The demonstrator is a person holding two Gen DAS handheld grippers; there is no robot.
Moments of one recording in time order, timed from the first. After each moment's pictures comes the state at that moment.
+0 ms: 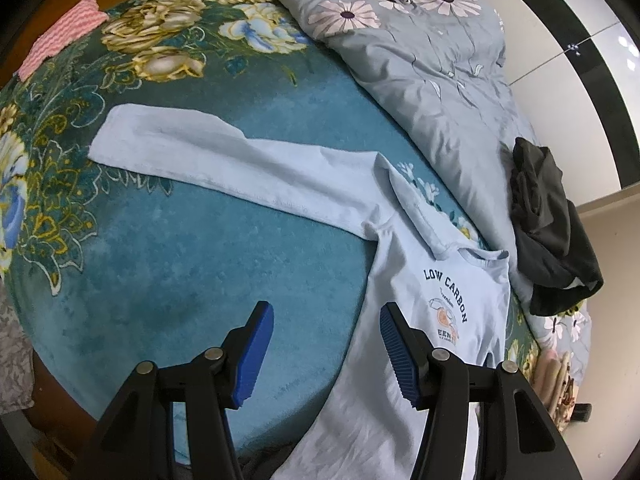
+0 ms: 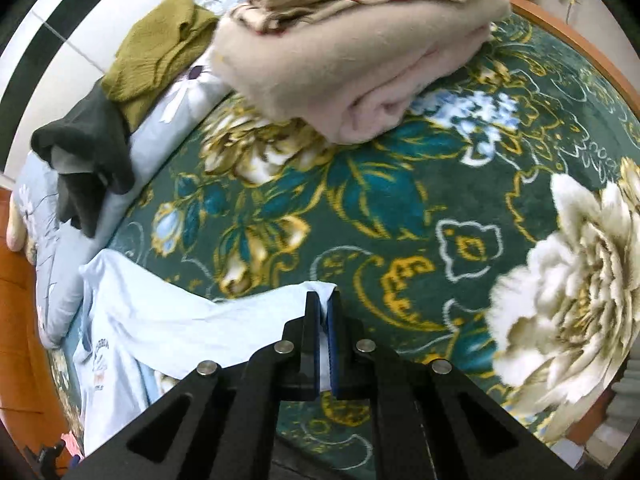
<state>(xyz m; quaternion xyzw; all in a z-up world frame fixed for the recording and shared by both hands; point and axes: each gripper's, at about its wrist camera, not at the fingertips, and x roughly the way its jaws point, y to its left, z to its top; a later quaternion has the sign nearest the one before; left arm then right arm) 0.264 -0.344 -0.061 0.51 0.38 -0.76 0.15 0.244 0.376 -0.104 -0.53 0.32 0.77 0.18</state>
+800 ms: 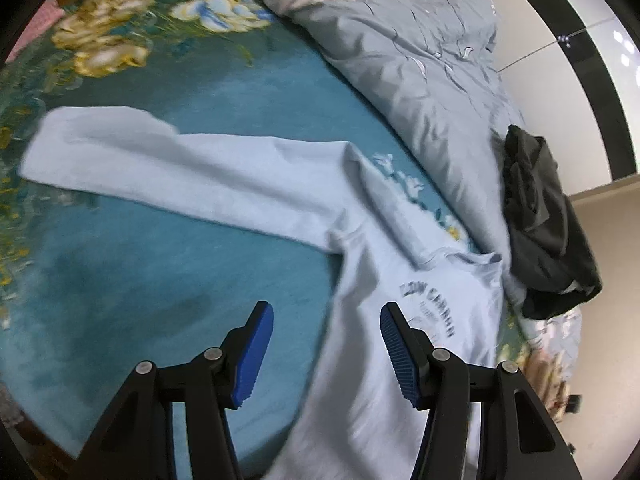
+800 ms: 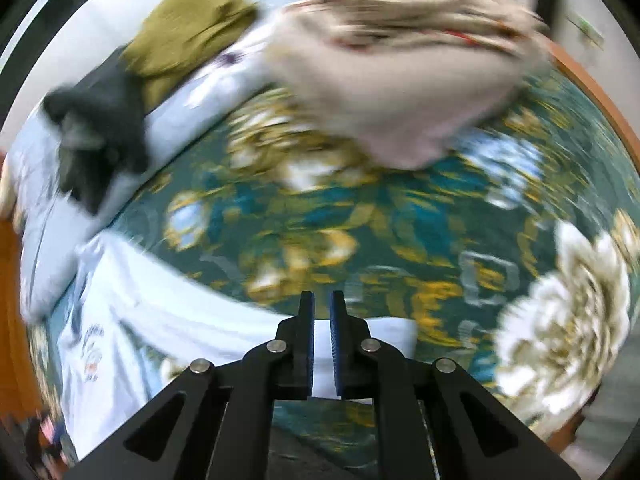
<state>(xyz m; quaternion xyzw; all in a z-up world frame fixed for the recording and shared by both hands) 0.193 -0.336 -0.092 0.51 0.41 -0.75 0.11 0.198 0.318 -0.077 -0.56 0.22 0.79 0.14</state>
